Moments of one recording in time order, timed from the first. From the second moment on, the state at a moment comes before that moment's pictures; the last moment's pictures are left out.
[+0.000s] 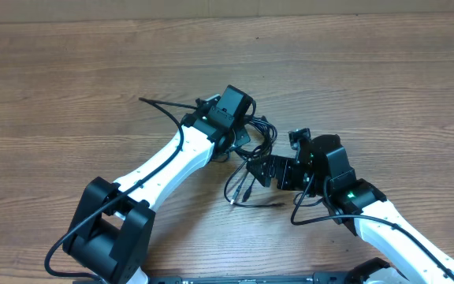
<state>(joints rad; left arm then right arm) -0.59 1.79 1.25 -0.63 -0.04 -1.01 0.43 1.21 0.54 -0.07 -0.47 0.68</state>
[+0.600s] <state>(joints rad) -0.59 1.79 1.25 -0.65 0.09 -1.23 0.43 1.34 0.54 -0.06 -0.45 0.68</state>
